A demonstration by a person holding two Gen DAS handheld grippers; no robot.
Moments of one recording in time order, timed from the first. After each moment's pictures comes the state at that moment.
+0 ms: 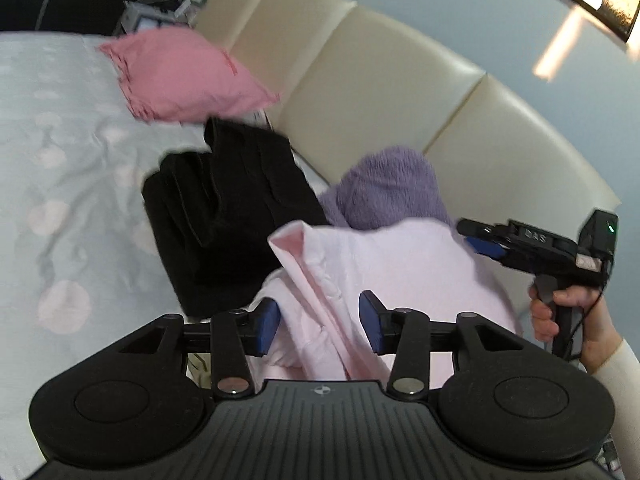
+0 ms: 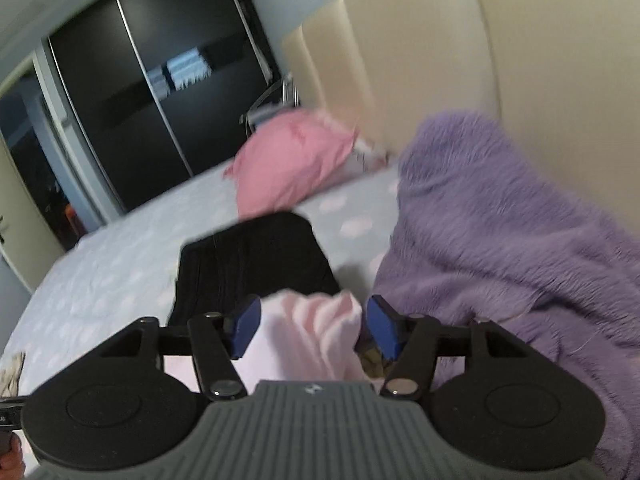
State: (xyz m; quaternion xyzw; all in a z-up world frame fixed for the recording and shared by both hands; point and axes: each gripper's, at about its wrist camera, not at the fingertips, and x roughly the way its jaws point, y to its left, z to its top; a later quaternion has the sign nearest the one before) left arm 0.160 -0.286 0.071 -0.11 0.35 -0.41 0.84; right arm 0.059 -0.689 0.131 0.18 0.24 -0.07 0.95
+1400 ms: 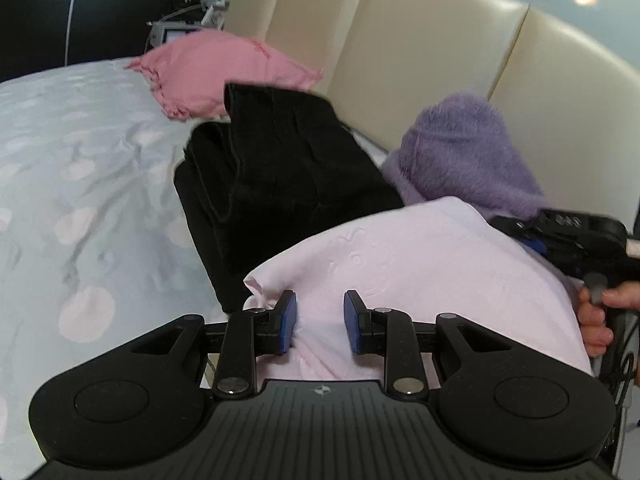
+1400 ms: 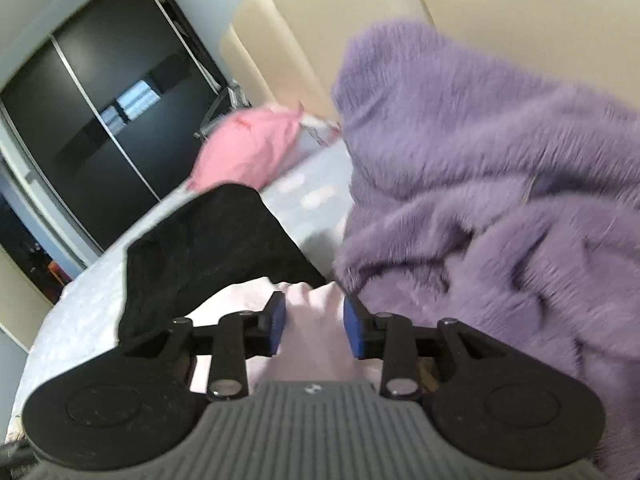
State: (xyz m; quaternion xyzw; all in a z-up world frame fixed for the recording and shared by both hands) left arm 0.159 -0.353 0.020 -0.02 0.36 -0.33 0.87; right arm 0.064 -0.703 0.041 0.28 0.24 -0.11 0.92
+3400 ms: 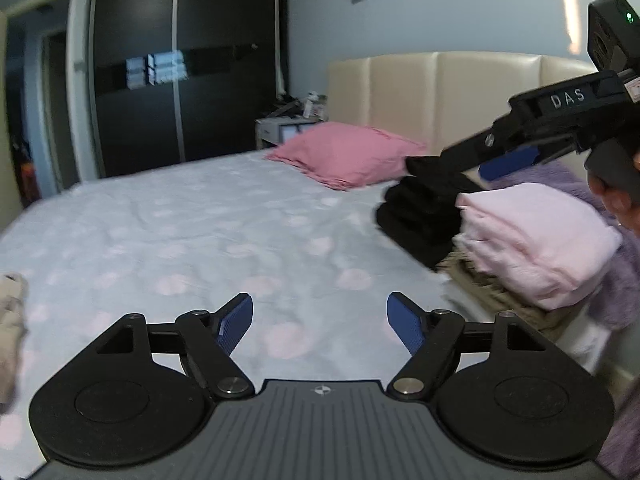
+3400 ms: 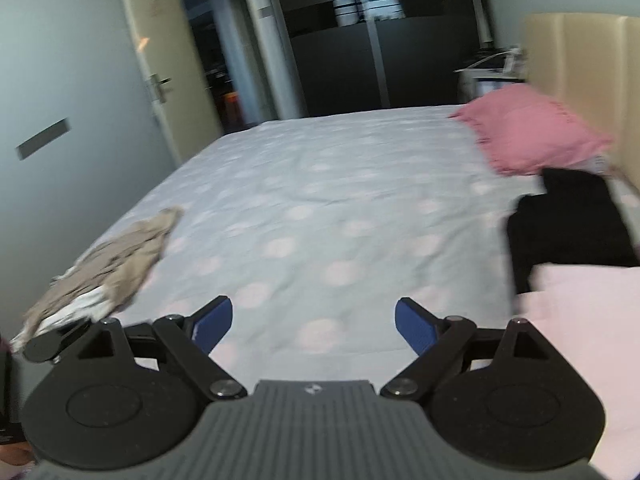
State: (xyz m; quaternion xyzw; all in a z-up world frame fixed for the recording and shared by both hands) left arm -0.008 -0.065 0.068 0.07 0.22 -0.20 0.95; right arm 0.028 -0.317 0.146 0.06 0.31 0.20 0.93
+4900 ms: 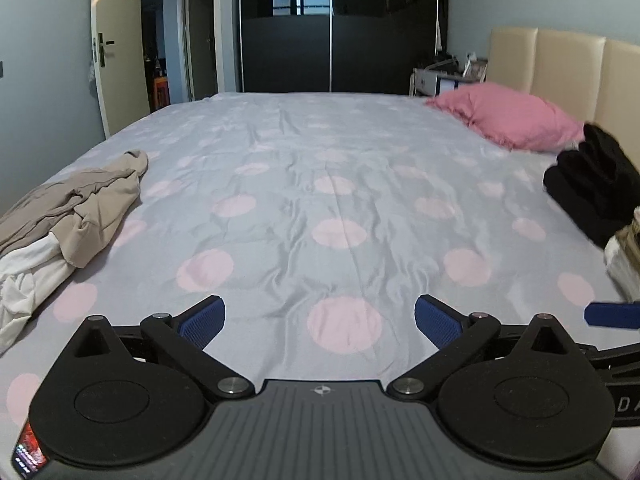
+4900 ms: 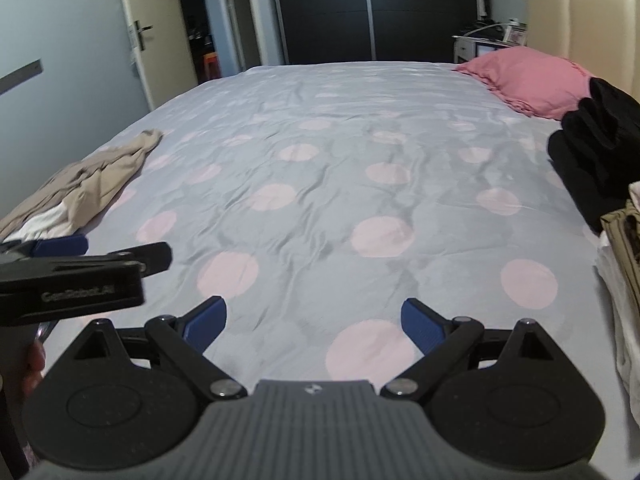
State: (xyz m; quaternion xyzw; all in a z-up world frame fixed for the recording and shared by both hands) left arm 0.020 0.021 -0.018 0.01 0.31 0.01 0.95; right arm 0.009 -0.175 -0.016 0.01 0.34 0.15 0.93
